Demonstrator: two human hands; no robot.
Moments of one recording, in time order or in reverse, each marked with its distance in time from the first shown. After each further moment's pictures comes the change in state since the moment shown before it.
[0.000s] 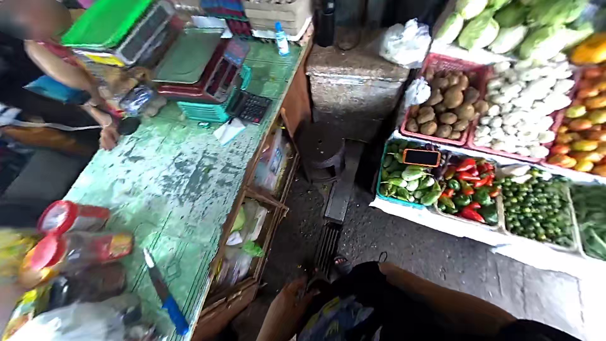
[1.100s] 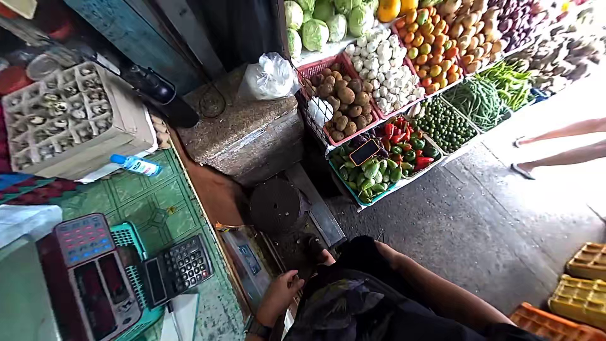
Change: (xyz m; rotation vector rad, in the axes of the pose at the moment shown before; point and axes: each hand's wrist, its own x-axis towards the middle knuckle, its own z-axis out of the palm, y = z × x) left_hand 0.422 0.111 -0.292 0.630 -0.551 0.289; right_hand 0.001 -0.244 -0.101 1.732 0.025 -0.394
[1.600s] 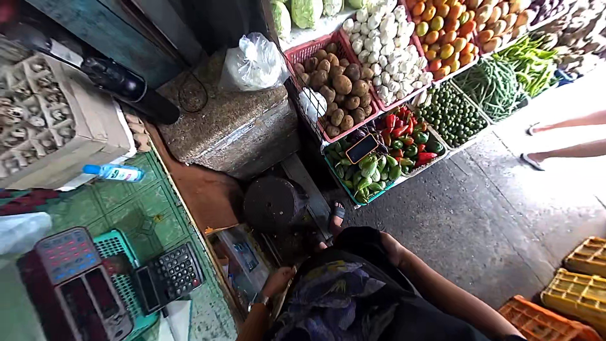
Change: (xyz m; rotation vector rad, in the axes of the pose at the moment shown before) left_hand 0.087 -0.009 0.015 -0.171 -0.160 -0.195; right_hand -0.004 -0.067 -0.034 0.286 0.050 0.065
